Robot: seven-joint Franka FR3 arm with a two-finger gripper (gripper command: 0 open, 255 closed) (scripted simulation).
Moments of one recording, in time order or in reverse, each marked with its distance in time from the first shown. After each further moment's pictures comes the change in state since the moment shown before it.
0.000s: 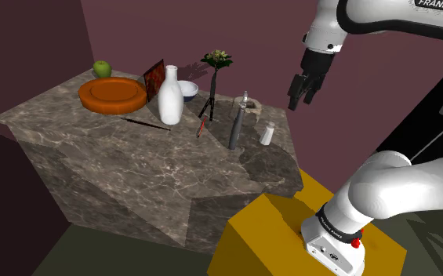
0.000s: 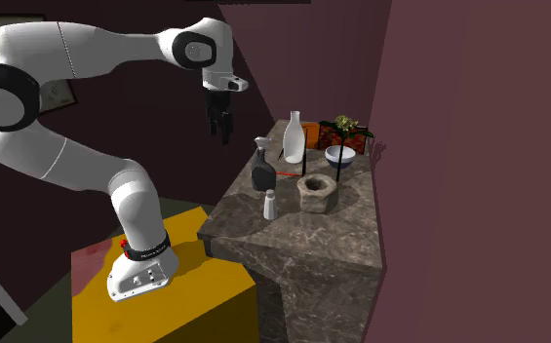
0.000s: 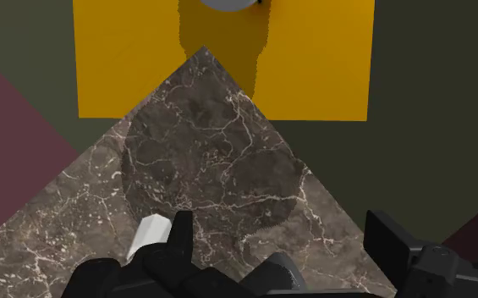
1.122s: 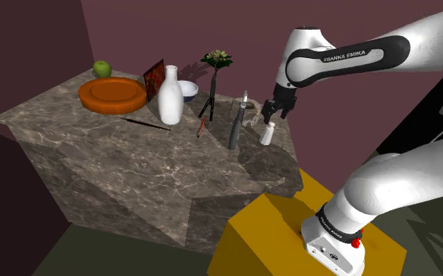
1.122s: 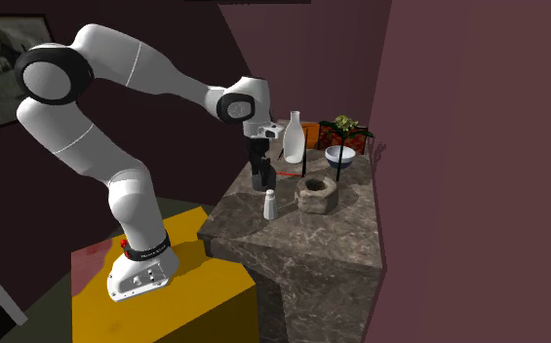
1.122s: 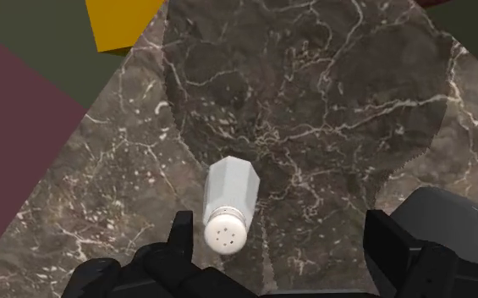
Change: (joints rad) arm -0.128 0.321 -0.044 -0.170 -0.127 0.571 0.074
